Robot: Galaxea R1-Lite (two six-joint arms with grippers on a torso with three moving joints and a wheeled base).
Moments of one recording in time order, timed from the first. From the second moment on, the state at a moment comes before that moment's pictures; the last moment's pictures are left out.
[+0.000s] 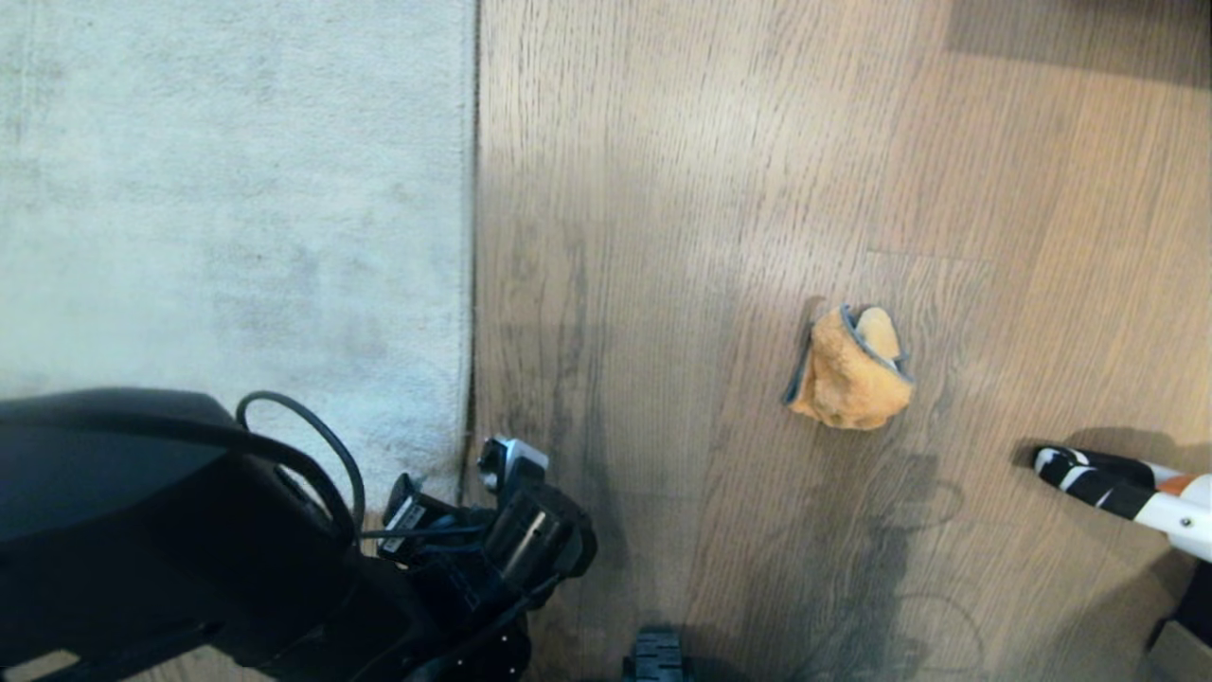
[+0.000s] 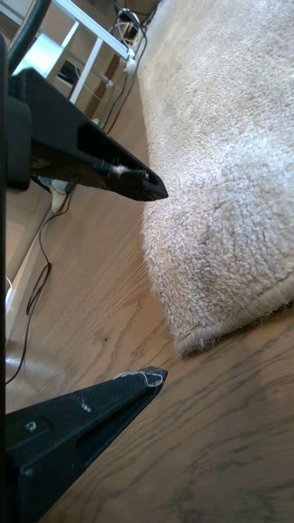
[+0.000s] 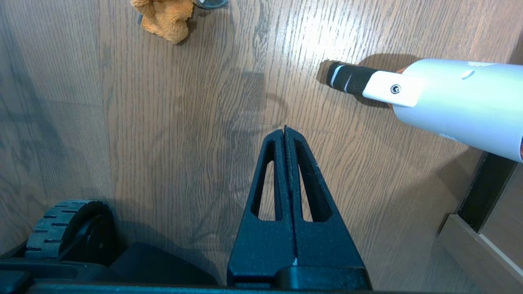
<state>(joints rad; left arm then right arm) -0.82 2.03 -0.62 -0.54 1.19 0.04 -0.01 0.00 0.00 -0.05 0.01 -0.01</state>
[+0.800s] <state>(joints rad) -0.74 2.20 -0.70 -0.65 1.22 0.06 -0.01 0.00 0.00 -0.05 0.01 -0.01</state>
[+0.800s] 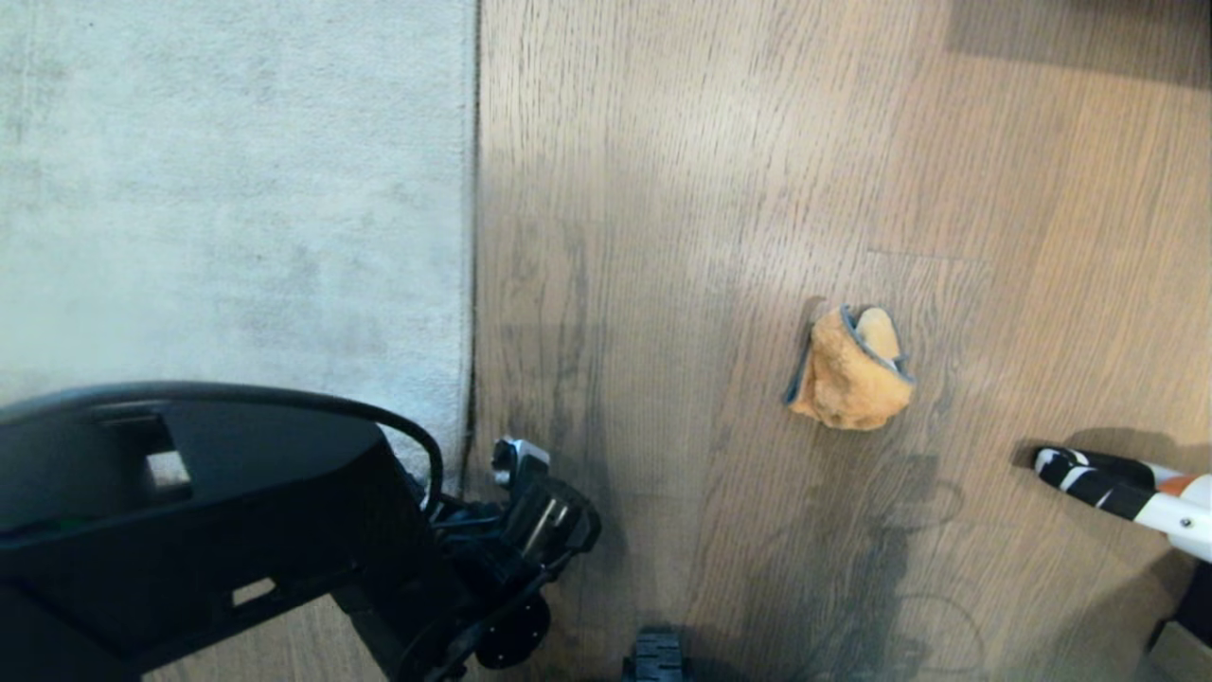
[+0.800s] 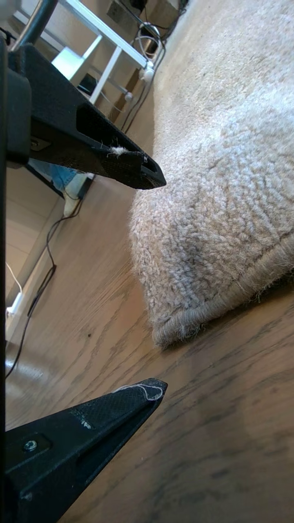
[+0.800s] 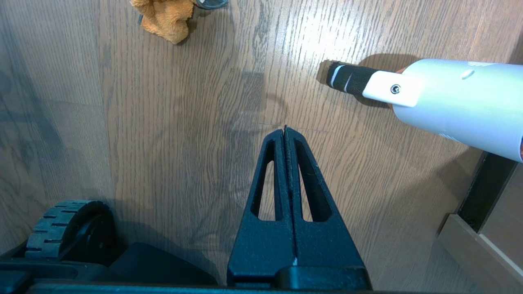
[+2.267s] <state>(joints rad) -0.63 2.21 -0.69 -0.65 1.23 0.08 -0.01 0.00 0.00 -0.05 0.01 -0.01</state>
